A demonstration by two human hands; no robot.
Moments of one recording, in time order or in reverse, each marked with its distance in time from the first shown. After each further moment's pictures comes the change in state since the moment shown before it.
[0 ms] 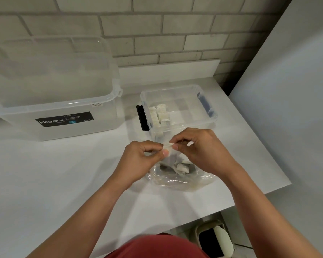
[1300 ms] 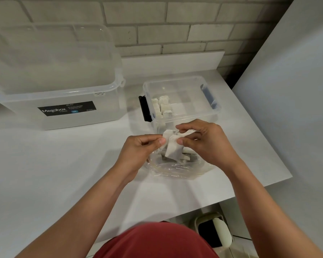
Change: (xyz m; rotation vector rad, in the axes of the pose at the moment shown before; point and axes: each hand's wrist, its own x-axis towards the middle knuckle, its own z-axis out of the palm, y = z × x) left_hand -0.003 -0.009 0.002 -0.275 0.044 -0.137; right_hand -0.008 0.005 0.003 0.254 0.031 0.236
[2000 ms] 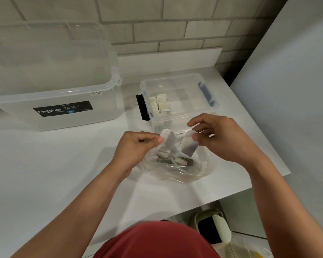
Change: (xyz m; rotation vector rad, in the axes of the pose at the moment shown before) left_hand 0.005 0.006 -0.004 0.152 0.011 0.020; right_hand -0.008 -0.012 -0.038 -0.205 -0.066 0.055
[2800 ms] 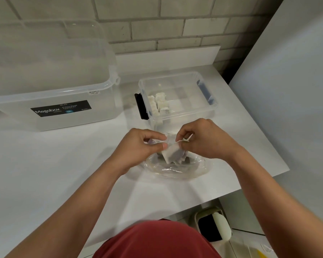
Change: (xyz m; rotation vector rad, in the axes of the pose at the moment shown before) left_hand 0.004 0.007 -0.003 0.224 -0.154 0.024; right_hand 0.018 -0.010 0.024 -0.175 -0.154 -0.005
